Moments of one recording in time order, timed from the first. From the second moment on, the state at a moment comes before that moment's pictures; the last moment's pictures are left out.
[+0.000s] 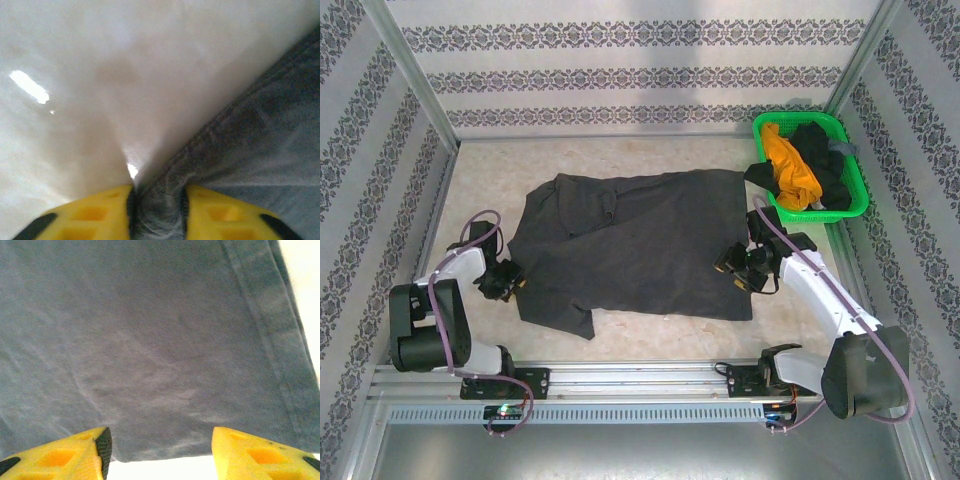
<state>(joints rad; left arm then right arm) 0.20 1.43 0.70 -0.71 0.16 -0.80 0.17 1.19 0.81 -0.89 -0.25 0.83</state>
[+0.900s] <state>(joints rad) 0.13 1.26 0.82 -0.66 0.18 -0.88 0.07 1.16 0.50 -0.87 -0.16 1.11</state>
